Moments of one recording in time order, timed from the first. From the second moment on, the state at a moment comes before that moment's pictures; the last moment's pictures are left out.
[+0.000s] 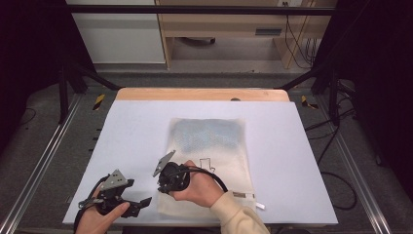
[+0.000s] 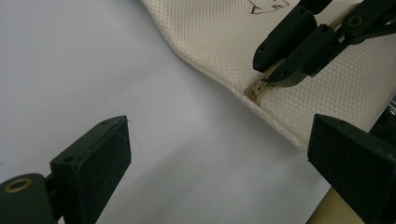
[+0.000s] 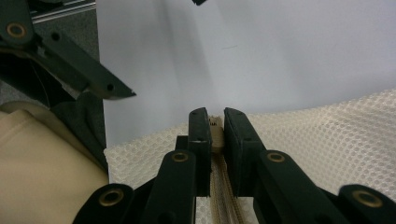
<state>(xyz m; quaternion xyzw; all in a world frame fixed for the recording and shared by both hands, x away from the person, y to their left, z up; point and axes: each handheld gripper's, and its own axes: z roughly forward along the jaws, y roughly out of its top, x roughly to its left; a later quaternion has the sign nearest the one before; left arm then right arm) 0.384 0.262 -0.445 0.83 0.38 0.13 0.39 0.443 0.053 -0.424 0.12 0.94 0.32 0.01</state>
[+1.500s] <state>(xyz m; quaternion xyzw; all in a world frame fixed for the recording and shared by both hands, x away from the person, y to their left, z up) 0.399 0.228 -0.463 0.82 0.37 0.02 0.43 0.440 0.048 -0.412 0.13 0.93 0.34 0.01</state>
